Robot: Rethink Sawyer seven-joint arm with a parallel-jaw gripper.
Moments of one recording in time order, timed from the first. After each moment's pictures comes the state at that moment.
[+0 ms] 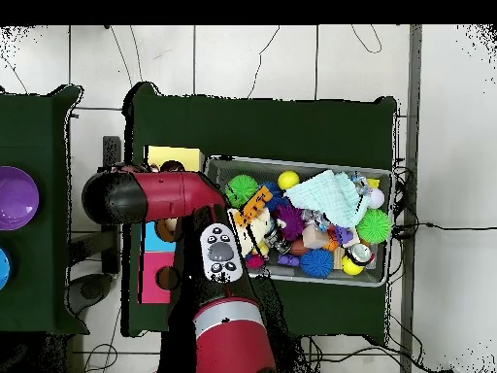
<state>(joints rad) 0.00 -0.55 0.17 1.49 0.05 0.39 1.67</state>
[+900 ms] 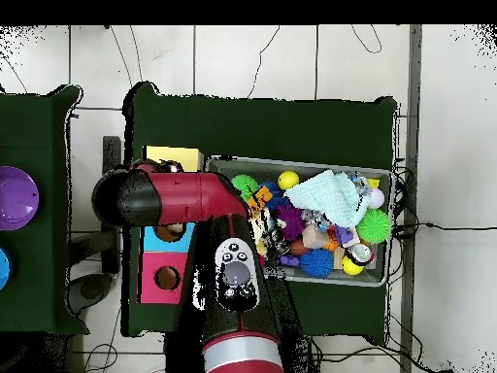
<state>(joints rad) 0.00 -0.64 0.09 1.52 0.04 0.43 1.67</state>
